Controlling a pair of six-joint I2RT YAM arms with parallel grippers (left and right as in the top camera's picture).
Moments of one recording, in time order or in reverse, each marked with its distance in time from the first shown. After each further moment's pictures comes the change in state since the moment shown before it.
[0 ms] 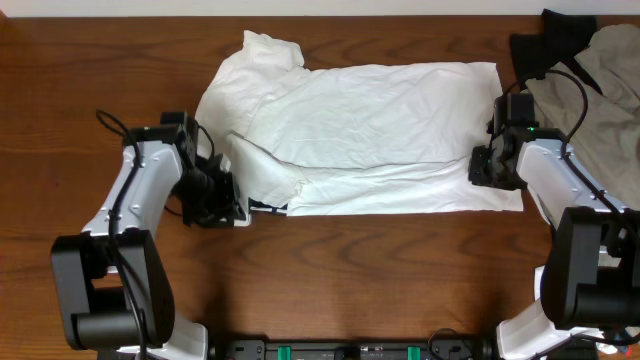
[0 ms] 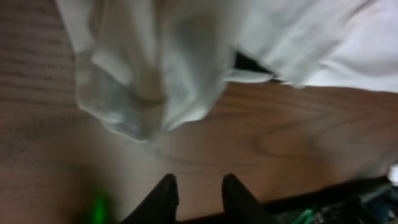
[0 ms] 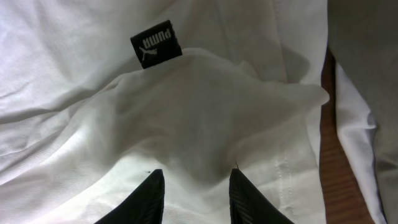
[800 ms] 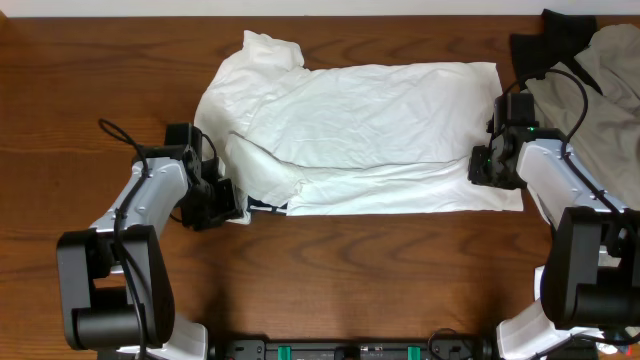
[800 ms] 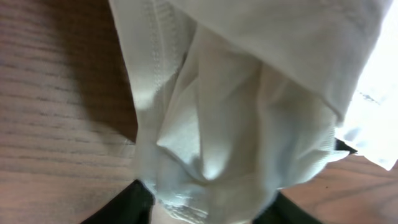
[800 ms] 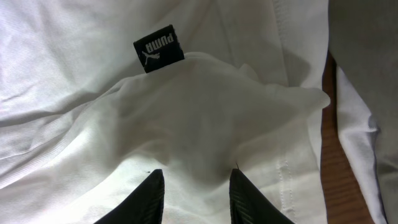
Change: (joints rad) left arm 0.000 0.000 -0.130 0.277 -0.134 -0.029; right arm 0.000 0.000 0.000 0.005 -0.003 0.000
